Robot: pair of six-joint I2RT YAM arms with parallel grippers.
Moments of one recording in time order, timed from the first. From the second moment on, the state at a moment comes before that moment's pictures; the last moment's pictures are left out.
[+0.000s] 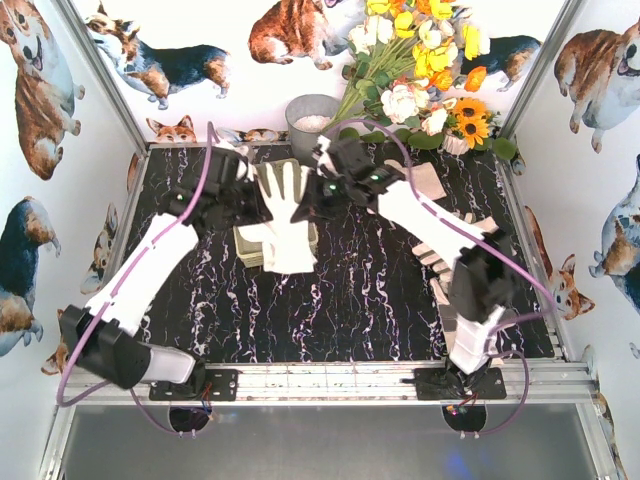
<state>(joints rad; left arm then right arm) -0.40 1.35 1.34 -0.74 0.15 -0.51 0.61 1.80 1.63 -0.56 -0.51 0.68</state>
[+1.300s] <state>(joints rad) -0.19 2.02 1.62 -0.68 0.24 -0.33 0.63 2.46 2.28 -0.74 -0.18 0.46</state>
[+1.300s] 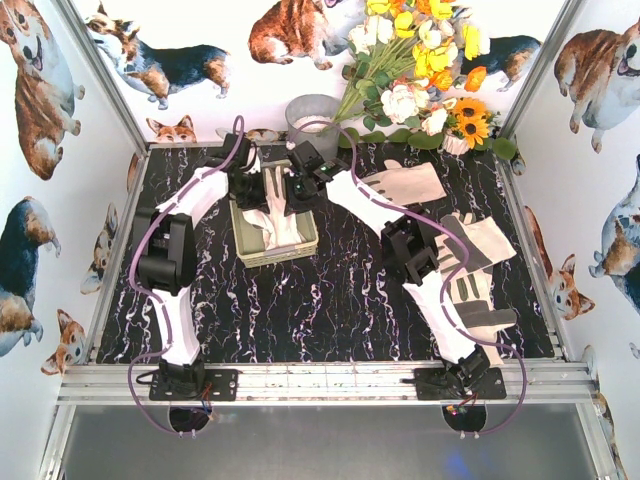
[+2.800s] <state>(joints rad) -0.17 2.21 1.74 -0.66 0.31 -0.31 0.52 2.11 2.01 -0.77 -0.13 0.52</state>
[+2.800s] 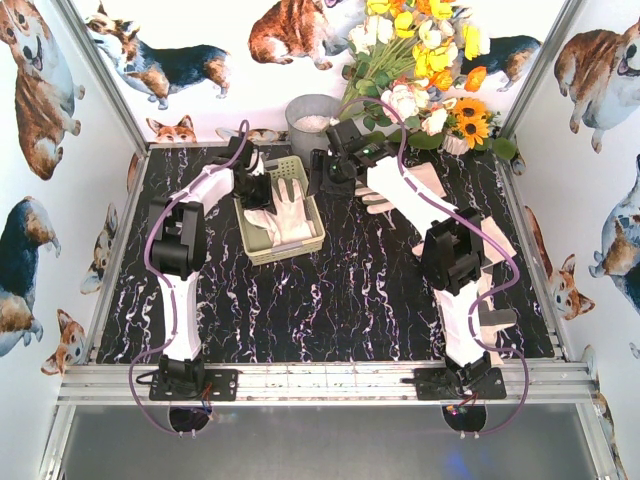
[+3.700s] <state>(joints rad) -0.16 2.01 1.73 -0.78 0.26 -0.28 0.47 1.95 1.79 -0.75 -0.10 0.55</state>
